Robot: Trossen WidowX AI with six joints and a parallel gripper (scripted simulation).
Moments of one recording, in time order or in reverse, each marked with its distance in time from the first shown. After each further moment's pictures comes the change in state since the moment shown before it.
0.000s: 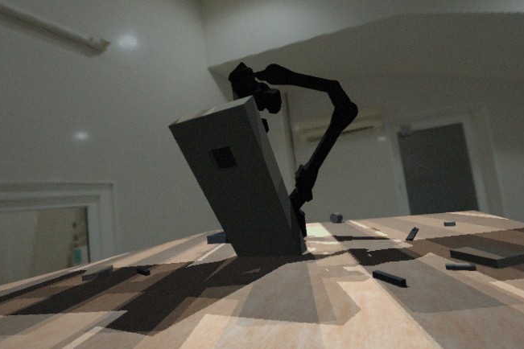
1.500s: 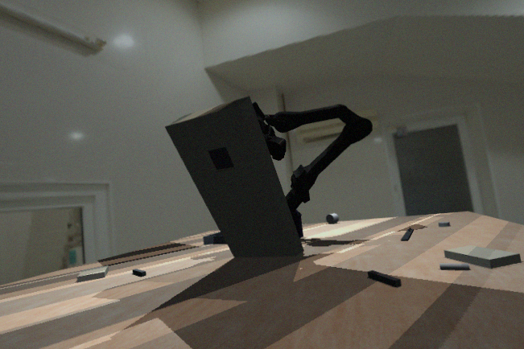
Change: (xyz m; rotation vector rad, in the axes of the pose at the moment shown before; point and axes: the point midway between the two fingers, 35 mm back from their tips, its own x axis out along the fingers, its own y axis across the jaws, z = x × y) arm 0.050 0.114 0.009 -0.134 -0.005 -0.020
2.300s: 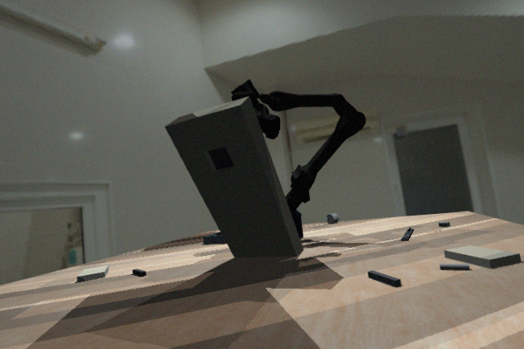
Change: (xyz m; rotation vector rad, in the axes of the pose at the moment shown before) arm -0.008 -0.065 -0.013 -0.010 0.002 -0.003
